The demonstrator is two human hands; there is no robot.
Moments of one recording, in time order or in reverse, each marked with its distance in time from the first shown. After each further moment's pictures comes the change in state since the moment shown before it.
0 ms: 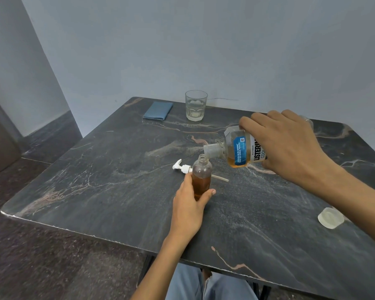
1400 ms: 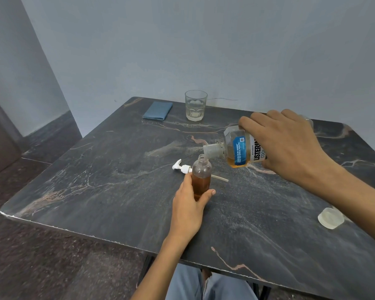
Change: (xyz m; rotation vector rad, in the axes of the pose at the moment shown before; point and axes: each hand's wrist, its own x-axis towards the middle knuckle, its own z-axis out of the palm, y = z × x) left_hand 0.000 0.000 -0.001 -0.004 -0.011 0.006; right_hand 0.002 0.001 0.001 -0.026 0.000 -0.010
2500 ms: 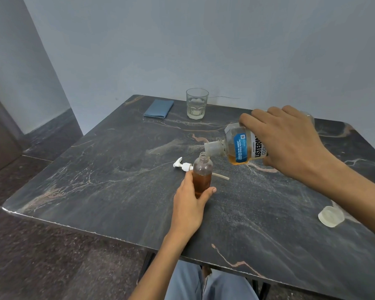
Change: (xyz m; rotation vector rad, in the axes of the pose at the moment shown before) left_hand -0.002 0.007 -0.002 0.002 -0.001 -0.024; right_hand 0.002 0.000 -0.004 0.014 -0.010 -0.016
